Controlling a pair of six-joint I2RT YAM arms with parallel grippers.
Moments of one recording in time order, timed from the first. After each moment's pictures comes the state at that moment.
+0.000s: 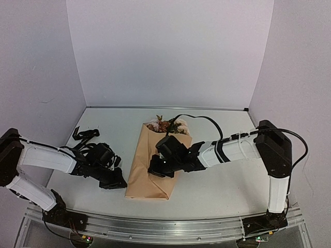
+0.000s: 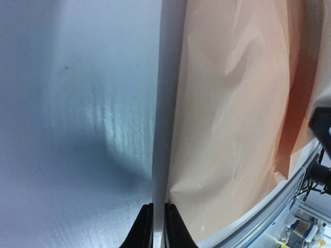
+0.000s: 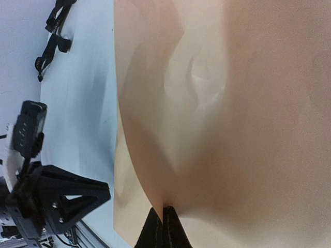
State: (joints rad) left arm -0.78 1.38 0.53 -0.19 0.27 -0.86; right arm 1.07 2.01 1.29 -0.07 -0.06 1.05
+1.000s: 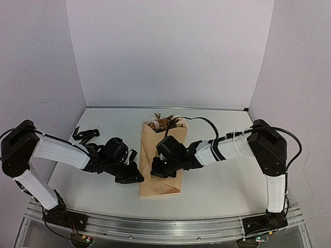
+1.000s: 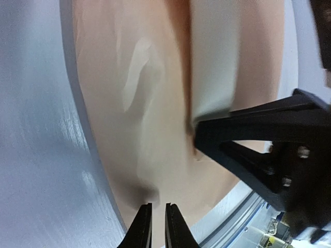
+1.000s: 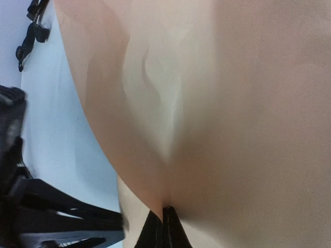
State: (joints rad) left arm -0.85 1.54 0.68 -0.02 0.34 -0.90; right arm 1.04 2.07 1.33 -0.14 -0.11 0.96
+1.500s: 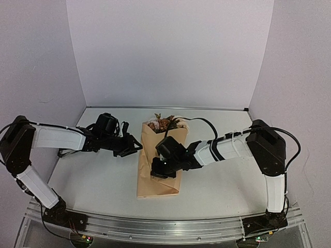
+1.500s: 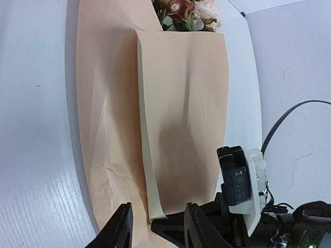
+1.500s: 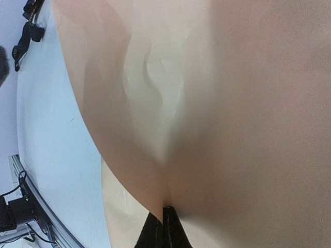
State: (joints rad) left arm -0.63 1.55 0.85 0.01 0.36 -0.84; right arm 1.04 2.08 1.33 -0.14 -0.11 0.96
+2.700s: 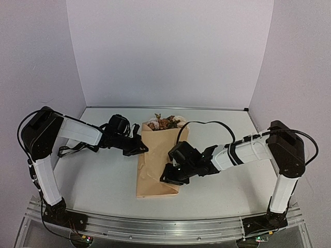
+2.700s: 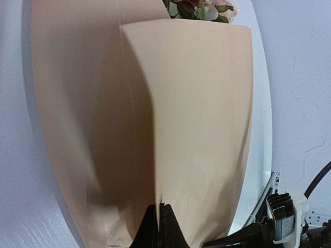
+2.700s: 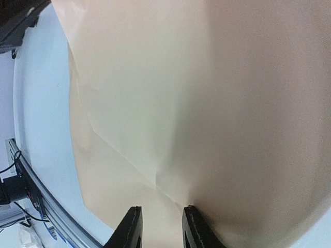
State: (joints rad) left arm -0.60 1.85 1.01 0.09 0.47 -0.74; right arm 1.05 1.88 1.07 -0.11 -0.12 0.98
